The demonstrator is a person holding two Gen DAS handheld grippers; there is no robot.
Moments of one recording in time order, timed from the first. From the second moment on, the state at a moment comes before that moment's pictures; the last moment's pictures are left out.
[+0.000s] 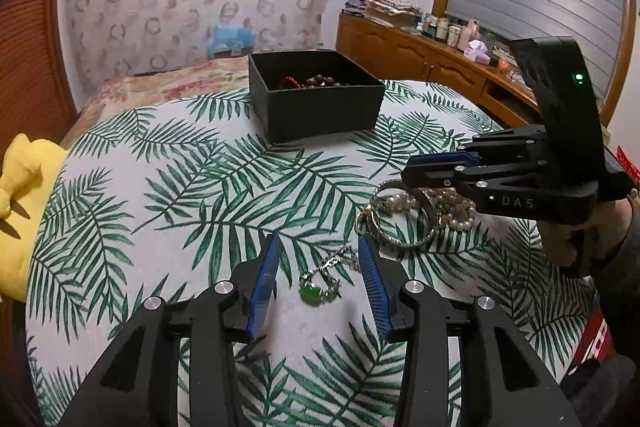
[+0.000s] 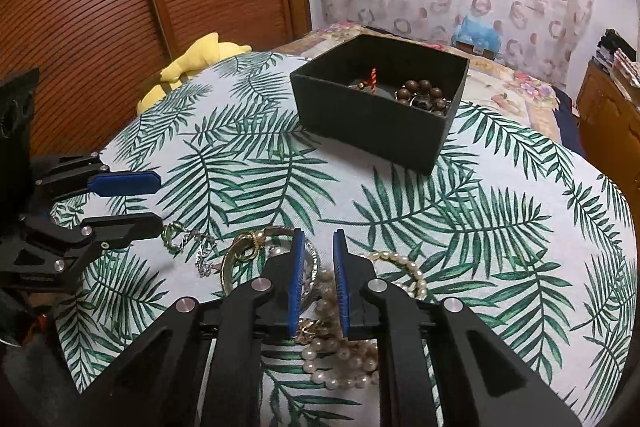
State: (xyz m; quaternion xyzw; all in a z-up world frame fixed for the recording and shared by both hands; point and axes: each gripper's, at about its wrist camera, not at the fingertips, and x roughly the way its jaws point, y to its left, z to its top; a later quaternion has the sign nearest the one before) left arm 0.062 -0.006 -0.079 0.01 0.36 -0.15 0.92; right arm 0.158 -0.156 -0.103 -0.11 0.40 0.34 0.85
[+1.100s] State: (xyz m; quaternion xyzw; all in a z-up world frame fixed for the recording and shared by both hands) left arm 0.038 0.003 -0.095 0.00 0.37 -0.15 0.92; right arm 0.128 -0.168 -0.081 -0.11 0.36 0.33 0.86
